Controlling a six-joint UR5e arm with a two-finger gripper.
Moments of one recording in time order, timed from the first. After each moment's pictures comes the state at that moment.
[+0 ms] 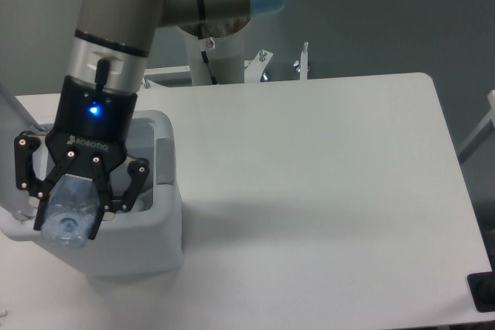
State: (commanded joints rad) arm 2.13 -1.87 -1.37 -0.70 1.14 -0.03
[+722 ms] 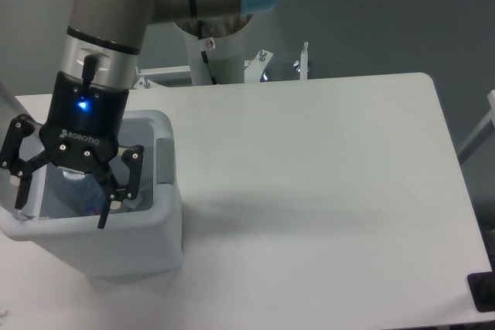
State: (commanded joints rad) arm 2.19 -1.83 -1.36 -0.70 1.15 0.01
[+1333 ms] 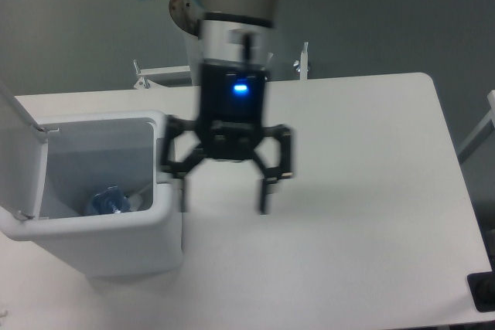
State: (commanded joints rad) arm 2.49 -1.84 -1.35 -0.71 1.23 0.23
